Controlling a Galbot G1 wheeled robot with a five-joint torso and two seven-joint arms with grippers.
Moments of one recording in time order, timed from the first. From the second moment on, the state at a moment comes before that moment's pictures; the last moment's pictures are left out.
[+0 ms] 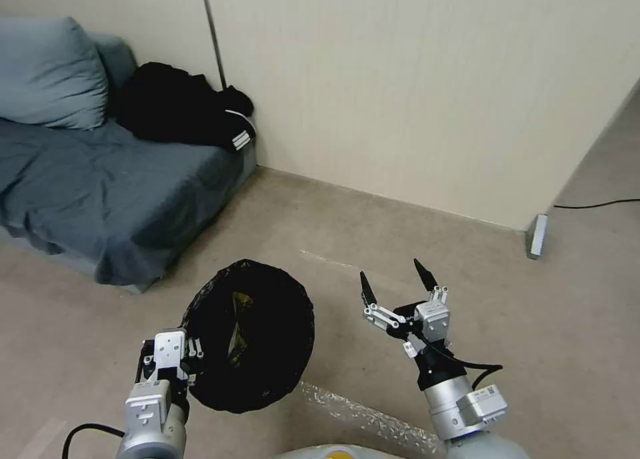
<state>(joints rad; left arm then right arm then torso) 1.94 -1.47 -0.54 -2.43 -0.01 0.41 -0.26 -1.75 1.34 0.27 2.25 0.03 0.16 0.05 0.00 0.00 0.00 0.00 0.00</state>
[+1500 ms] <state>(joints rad) 1.96 -1.49 -0.54 -2.44 -0.01 0.39 -0.27 -1.70 1.34 0.26 2.21 0.04 0.17 0.03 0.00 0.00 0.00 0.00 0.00</state>
